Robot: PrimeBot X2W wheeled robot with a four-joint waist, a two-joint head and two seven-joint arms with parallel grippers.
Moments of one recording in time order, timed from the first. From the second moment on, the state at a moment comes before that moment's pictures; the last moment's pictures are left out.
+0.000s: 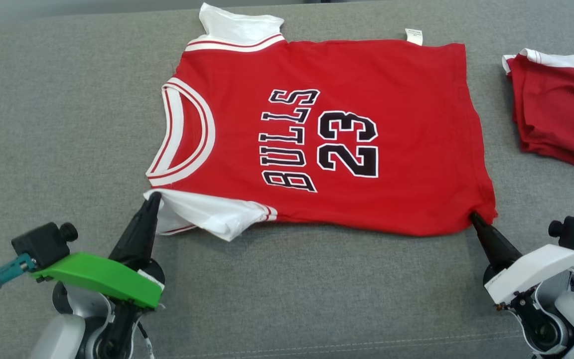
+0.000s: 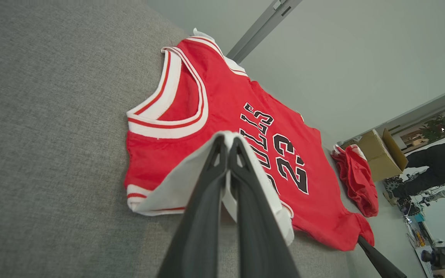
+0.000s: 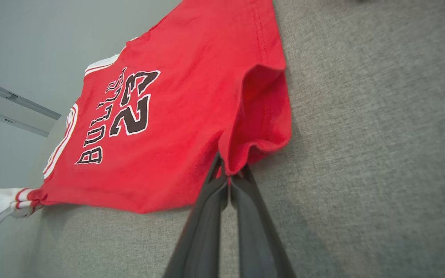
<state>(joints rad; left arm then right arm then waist) -0.09 0.23 -0.31 -0.07 -1.04 0.07 -0.01 -0.11 -0.48 0.55 0.25 1.12 0.02 -0.18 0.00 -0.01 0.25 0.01</state>
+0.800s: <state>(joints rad) -0.37 0.23 -0.27 0.07 -1.02 0.08 0.00 -0.28 -0.43 0.50 0.24 1.17 0.04 -0.18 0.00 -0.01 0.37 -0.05</state>
